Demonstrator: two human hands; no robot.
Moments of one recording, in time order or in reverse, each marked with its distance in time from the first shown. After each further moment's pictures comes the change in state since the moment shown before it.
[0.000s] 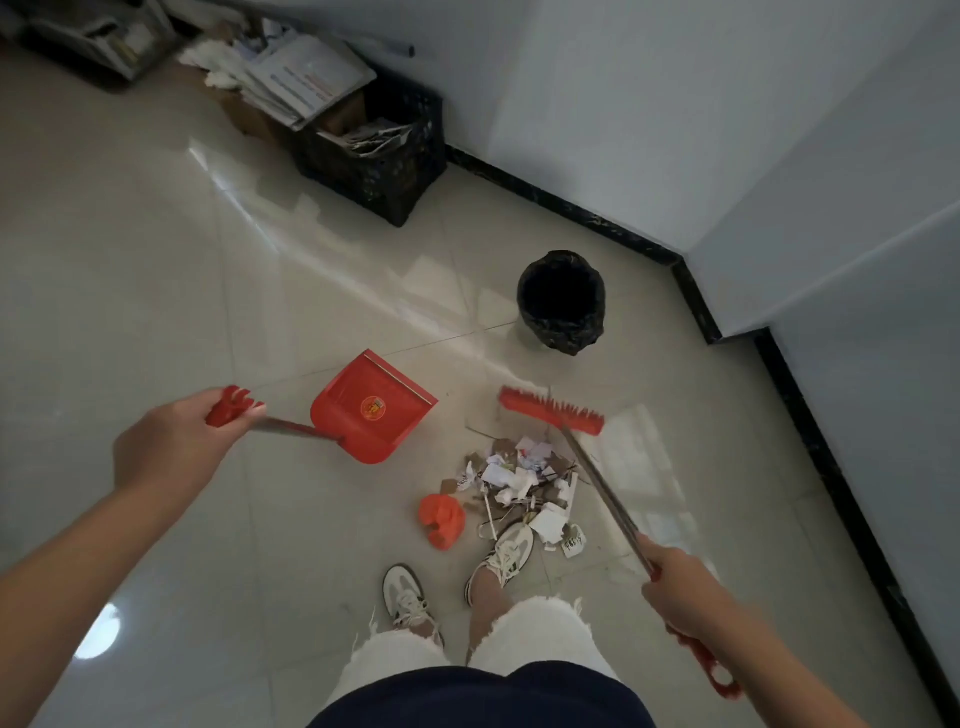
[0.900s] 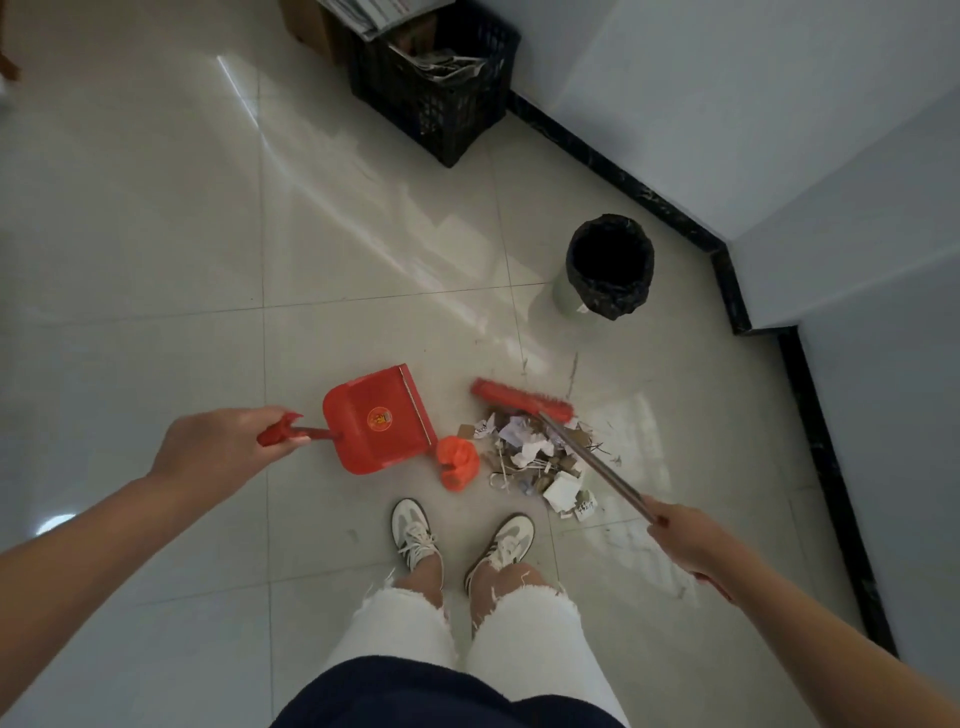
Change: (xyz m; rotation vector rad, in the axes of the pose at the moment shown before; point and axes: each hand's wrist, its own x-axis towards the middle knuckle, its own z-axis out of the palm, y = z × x) left_hand -0.089 -0.151 0.039 0.181 -0.033 0.362; right_hand 0.014 -0.017 0.082 -0.415 0.046 -0.072
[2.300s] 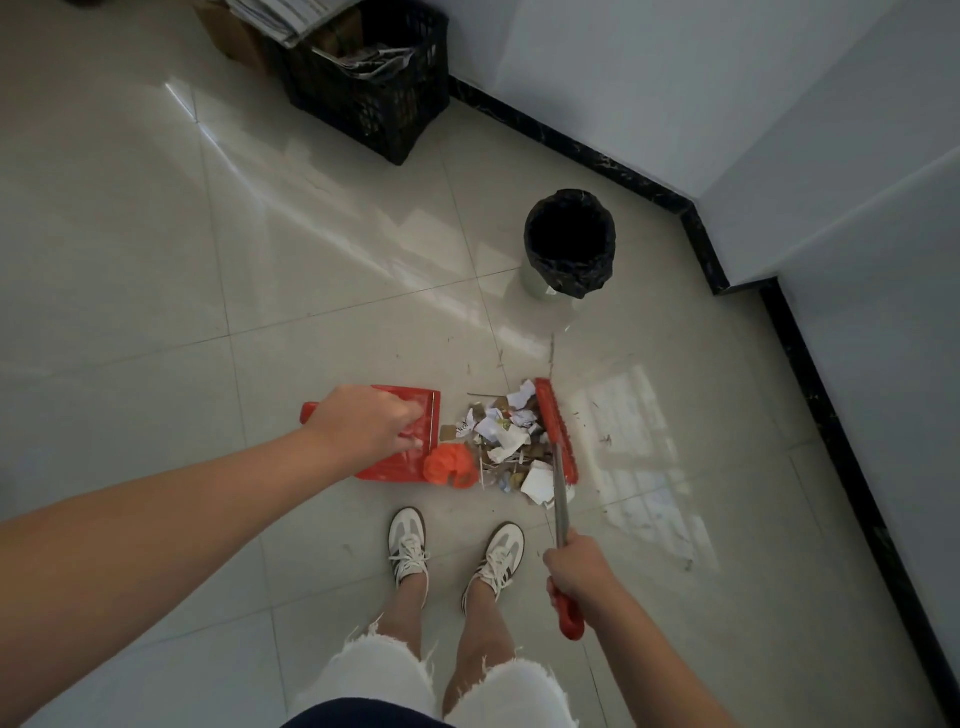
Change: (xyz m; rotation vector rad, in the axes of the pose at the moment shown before) left_hand 0.084 0.199 0.027 0.353 -0.336 0.567; right_hand -0.011 -0.057 0.070 0.964 -0.115 0.300
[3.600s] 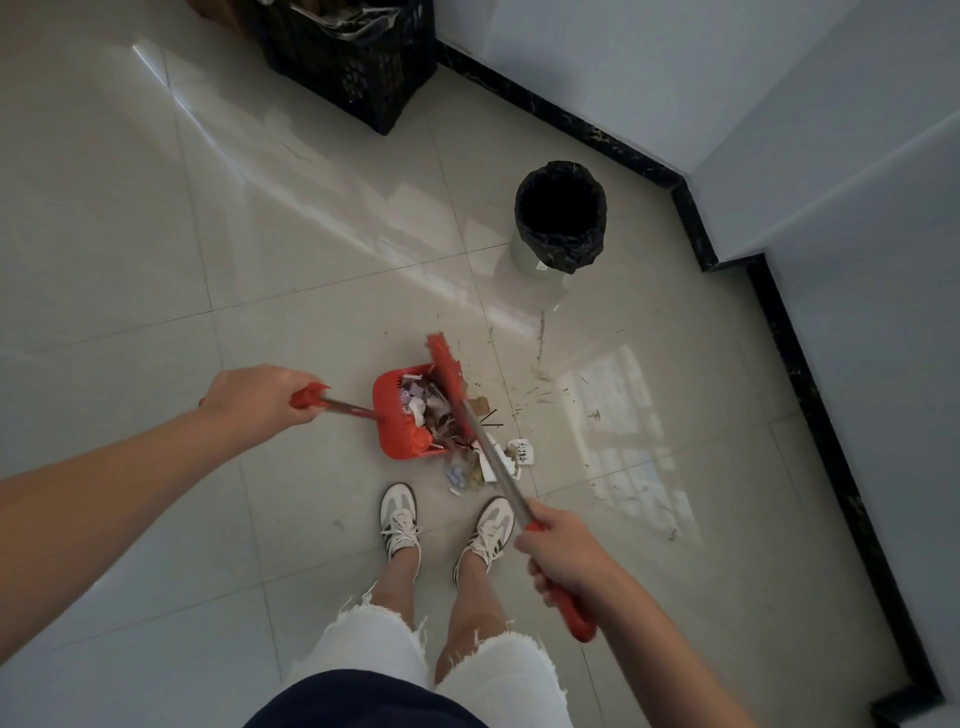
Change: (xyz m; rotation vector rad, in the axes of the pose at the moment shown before) left_hand -0.050 -0.068 0.038 -0.304 -0.145 -0.399; right_hand -0.070 -0.014 -0.005 -0.014 -0.215 -0.155
